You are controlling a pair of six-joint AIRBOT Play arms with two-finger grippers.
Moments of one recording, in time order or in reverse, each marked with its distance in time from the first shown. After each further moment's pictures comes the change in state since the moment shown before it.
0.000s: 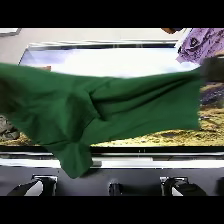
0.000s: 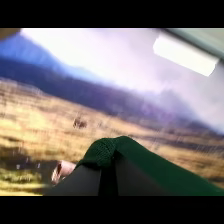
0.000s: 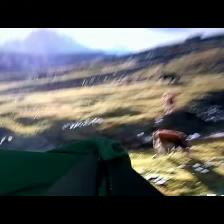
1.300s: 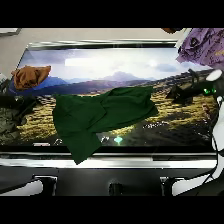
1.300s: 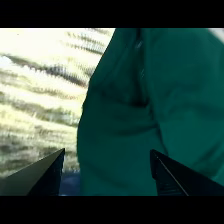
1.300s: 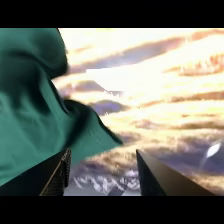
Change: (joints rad) left arm 0.095 -0.311 -0.553 -0.034 0.211 0.183; right arm -0.417 -0.674 -0.197 0.515 -0.129 -0.266
